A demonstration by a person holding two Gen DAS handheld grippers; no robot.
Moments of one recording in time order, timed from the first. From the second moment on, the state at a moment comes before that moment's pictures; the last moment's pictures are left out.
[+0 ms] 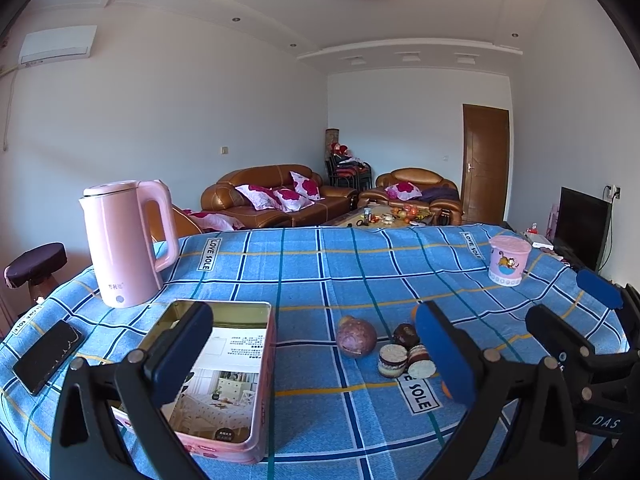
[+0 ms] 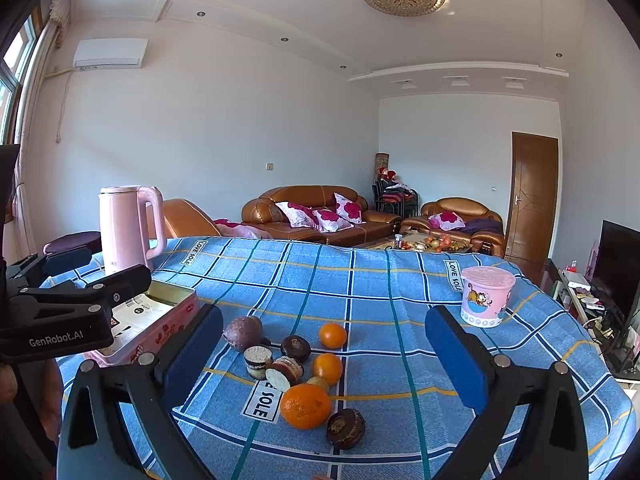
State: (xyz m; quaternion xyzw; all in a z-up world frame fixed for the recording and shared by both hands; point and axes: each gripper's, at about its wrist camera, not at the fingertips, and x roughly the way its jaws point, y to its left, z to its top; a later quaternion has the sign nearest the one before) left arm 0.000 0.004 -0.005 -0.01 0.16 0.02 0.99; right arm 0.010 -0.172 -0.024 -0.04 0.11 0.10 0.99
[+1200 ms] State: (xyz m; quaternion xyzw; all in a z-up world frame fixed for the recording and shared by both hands) left arm 0.003 0.004 -0.010 -0.01 0.17 0.03 0.99; right arm 0.012 -0.167 -0.030 -0.04 0.13 0.11 0.99
